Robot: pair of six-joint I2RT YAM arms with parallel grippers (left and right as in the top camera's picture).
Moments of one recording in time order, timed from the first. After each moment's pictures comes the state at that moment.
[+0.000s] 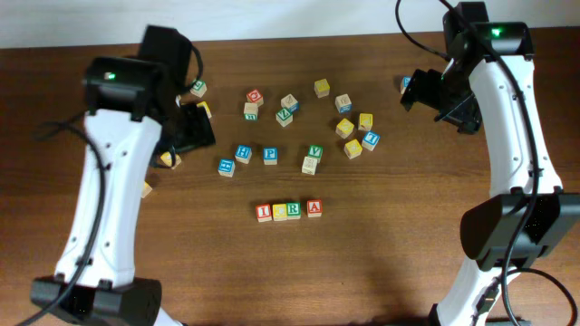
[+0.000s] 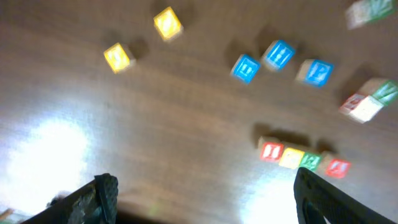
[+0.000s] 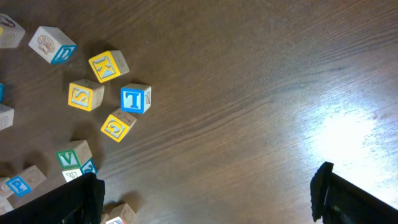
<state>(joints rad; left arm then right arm) -0.20 1.76 1.99 -1.65 -0.14 -0.49 -0.02 2.01 2.09 -1.51 0.00 0.50</state>
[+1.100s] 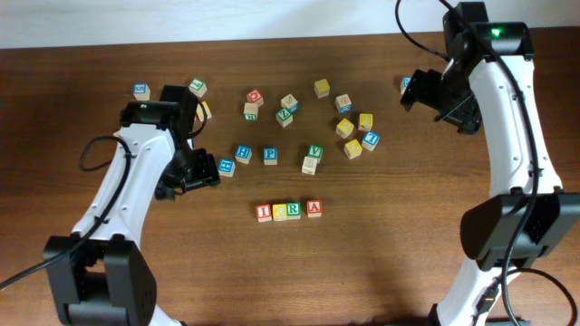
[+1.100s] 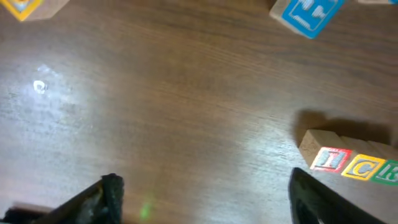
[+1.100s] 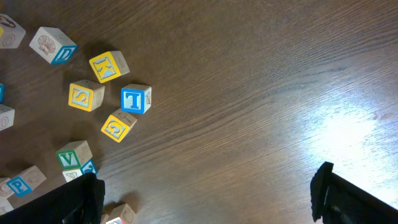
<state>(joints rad) -0.12 1.76 1.46 -1.32 -0.02 -0.39 -0.02 2.01 2.09 -1.51 0.00 0.50</state>
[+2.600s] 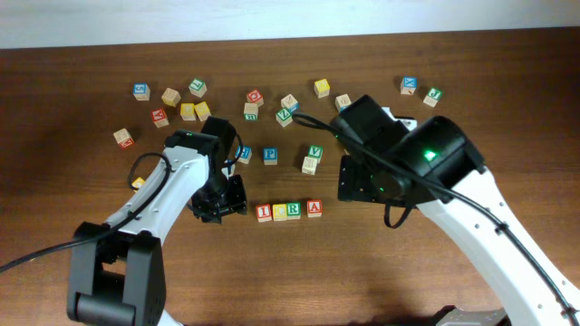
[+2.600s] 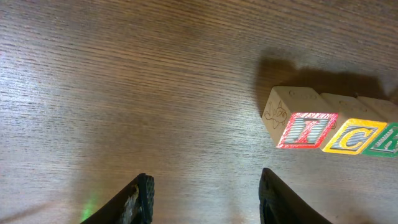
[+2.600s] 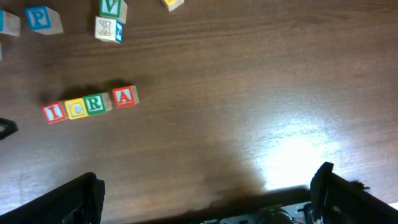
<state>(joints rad) -0.27 1.76 1.22 -1.14 0.15 -0.49 0.63 1.52 1.78 -1.66 0.25 0.79</state>
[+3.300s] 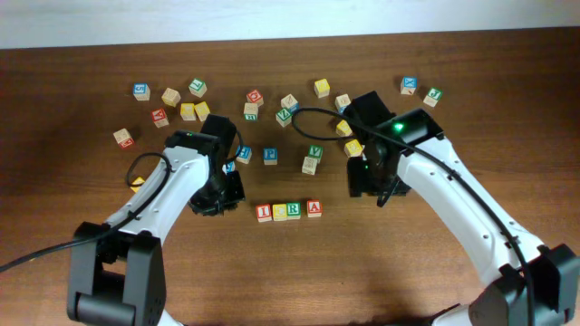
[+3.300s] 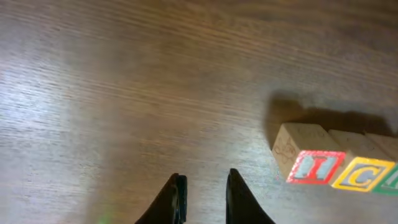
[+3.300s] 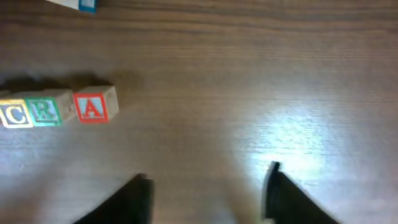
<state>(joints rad) -0.27 1.76 1.21 -1.08 0.06 -0.50 0.41 1.64 1.41 -1.27 0.04 0.42</state>
